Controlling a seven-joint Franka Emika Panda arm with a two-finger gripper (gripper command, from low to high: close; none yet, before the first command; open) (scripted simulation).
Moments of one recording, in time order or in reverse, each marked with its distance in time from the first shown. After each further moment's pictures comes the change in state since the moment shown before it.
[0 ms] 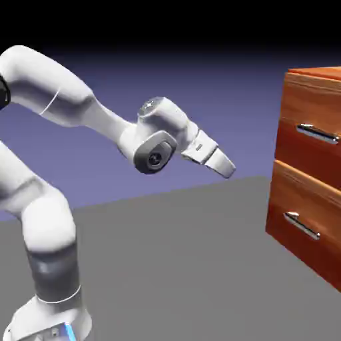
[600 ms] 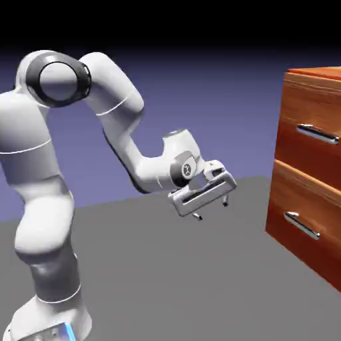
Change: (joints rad) arm -0.285 0.498 0.408 0.184 -0.622 -0.141 -0.783
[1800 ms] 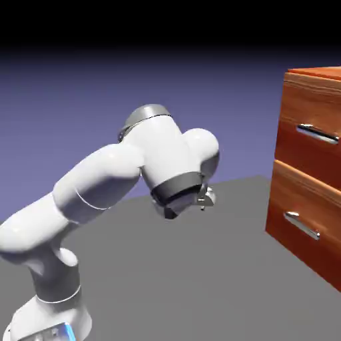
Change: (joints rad) arm -0.573 0.995 0.816 0.368 -1.245 -0.282 -1.566
